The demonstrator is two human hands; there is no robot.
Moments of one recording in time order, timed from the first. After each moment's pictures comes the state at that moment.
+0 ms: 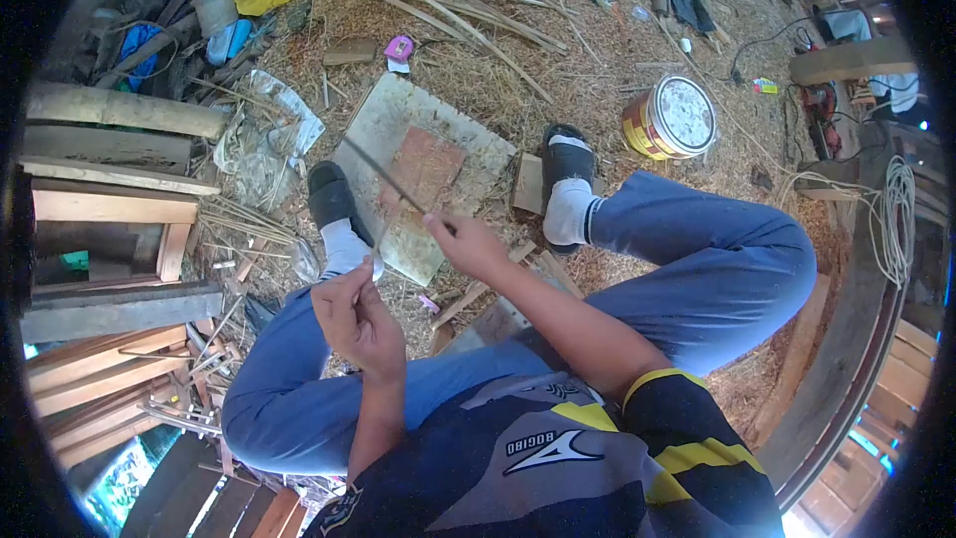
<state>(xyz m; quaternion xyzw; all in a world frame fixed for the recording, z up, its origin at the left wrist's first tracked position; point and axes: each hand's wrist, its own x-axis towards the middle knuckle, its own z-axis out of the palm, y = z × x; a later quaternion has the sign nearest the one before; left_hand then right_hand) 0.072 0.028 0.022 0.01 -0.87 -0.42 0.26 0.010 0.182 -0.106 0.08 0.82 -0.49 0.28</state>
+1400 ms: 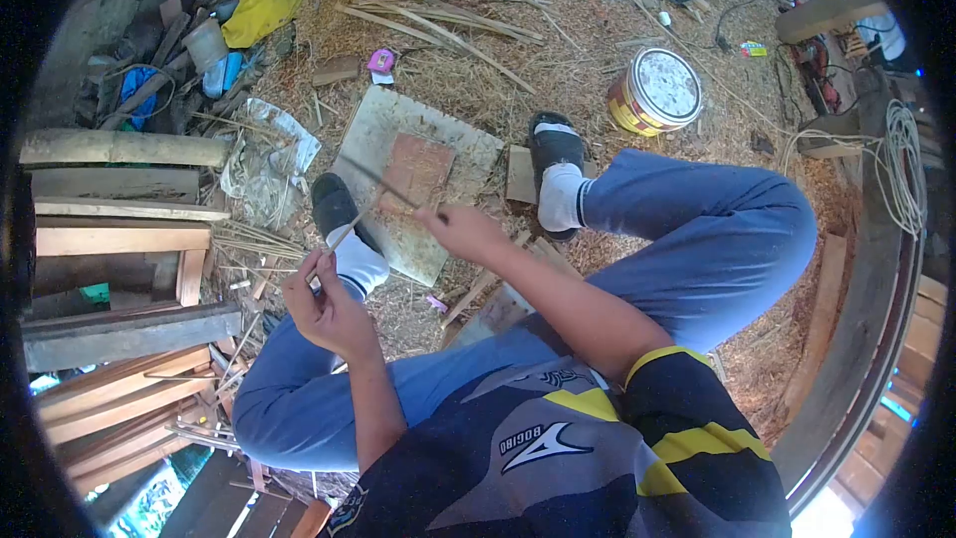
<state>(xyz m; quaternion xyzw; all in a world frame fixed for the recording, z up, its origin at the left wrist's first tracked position) 0.057 0.025 0.030 0.14 -0.85 -0.43 0.27 0.004 0.199 -0.111 0.04 0.85 -0.43 0.29</state>
